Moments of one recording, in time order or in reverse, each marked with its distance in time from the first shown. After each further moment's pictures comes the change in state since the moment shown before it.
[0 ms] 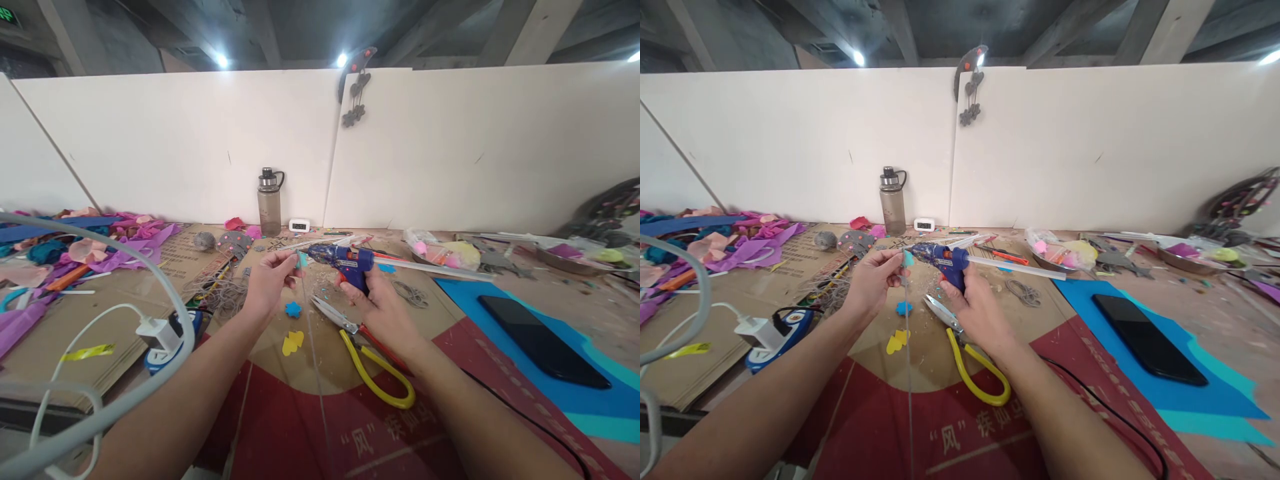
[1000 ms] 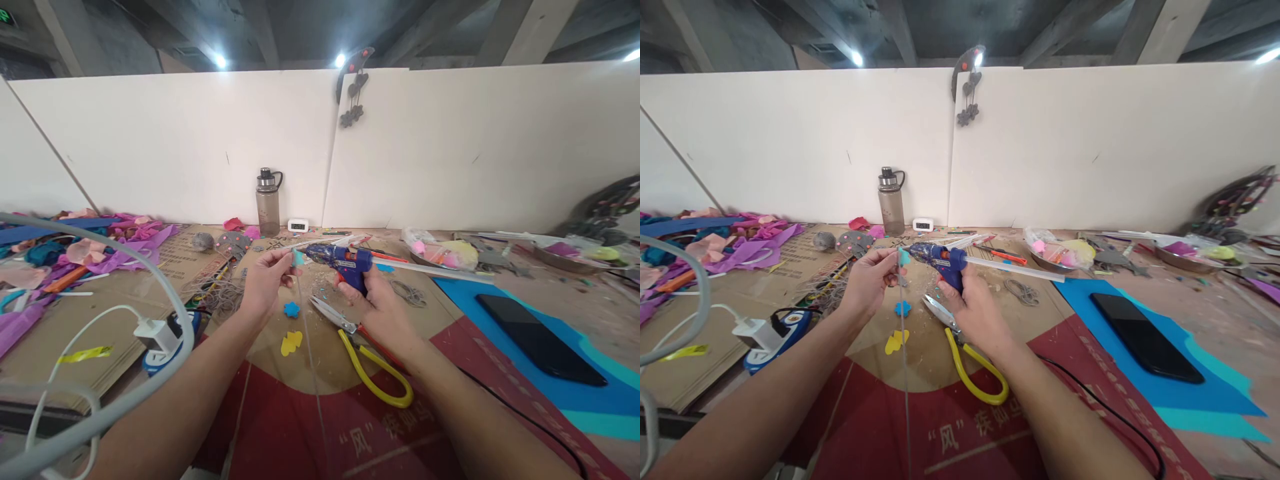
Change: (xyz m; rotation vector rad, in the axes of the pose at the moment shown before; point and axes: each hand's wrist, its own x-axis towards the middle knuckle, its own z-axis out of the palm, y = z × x) left_hand 0.000 0.002 0.000 -0.053 0.007 0.011; right_hand -0.002 -0.005 -0.001 -0.038 0.035 -0.028
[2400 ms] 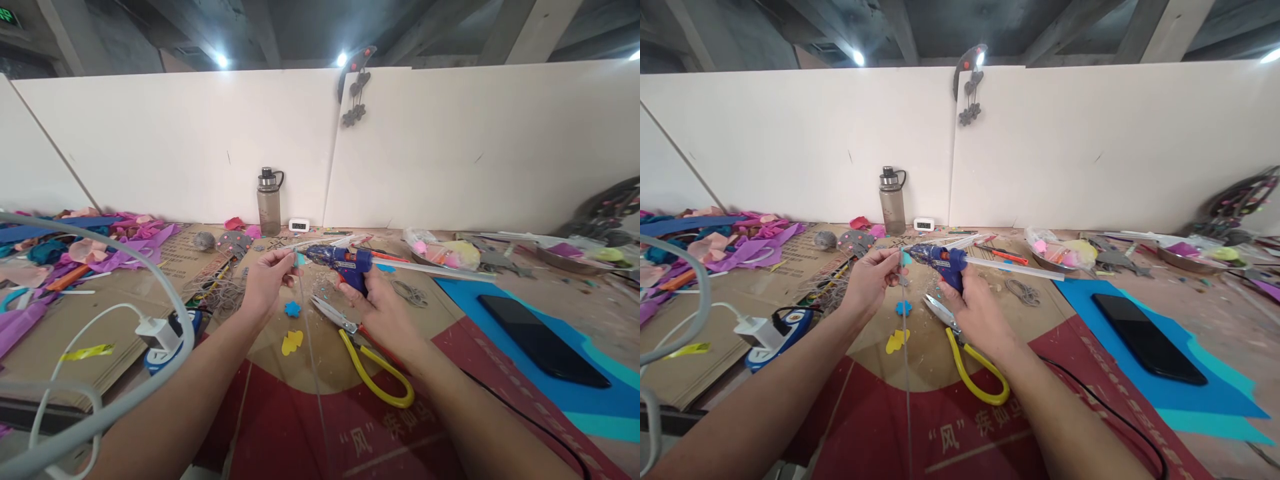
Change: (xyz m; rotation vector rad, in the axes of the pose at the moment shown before) left_hand 0.000 -0.001 -0.001 0.039 -0.010 0.006; right_hand 0.000 -0.004 -0.001 -0.037 -0.007 0.010
